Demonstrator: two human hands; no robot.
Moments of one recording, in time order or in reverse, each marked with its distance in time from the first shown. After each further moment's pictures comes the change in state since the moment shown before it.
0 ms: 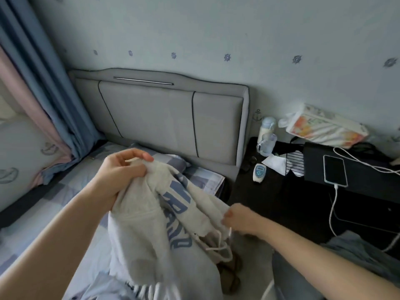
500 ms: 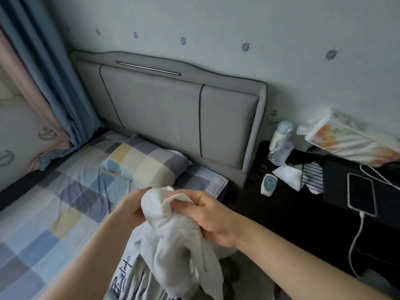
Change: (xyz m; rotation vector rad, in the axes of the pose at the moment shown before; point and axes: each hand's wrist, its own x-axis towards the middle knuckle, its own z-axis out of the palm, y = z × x) left_hand 0.099 -0.126 0.025 -0.341 0.143 -0.624; right_hand 0.034 -0.096 -0.020 0.876 -0.389 -0.490
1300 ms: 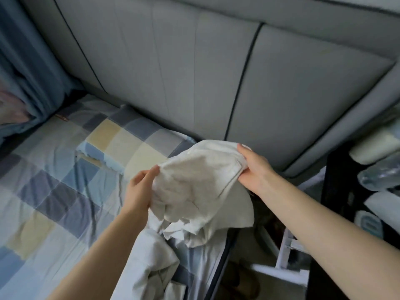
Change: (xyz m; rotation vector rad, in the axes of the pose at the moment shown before) left_hand 0.367 0.037 -0.063 0.007 0.279 0.176; right_hand 0.390 0.091 -0.265 0.570 0.943 0.146
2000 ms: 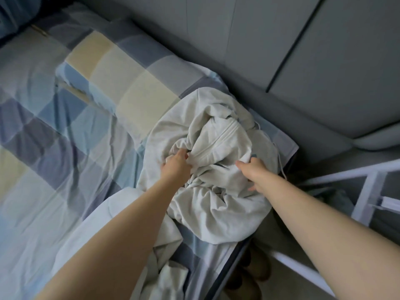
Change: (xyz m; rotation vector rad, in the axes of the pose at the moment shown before) left_hand 0.185 -0.228 0.044 1.090 -0.177 0.113; right_hand 0.210 0.203 -0.078 -1.096 0.138 0.190
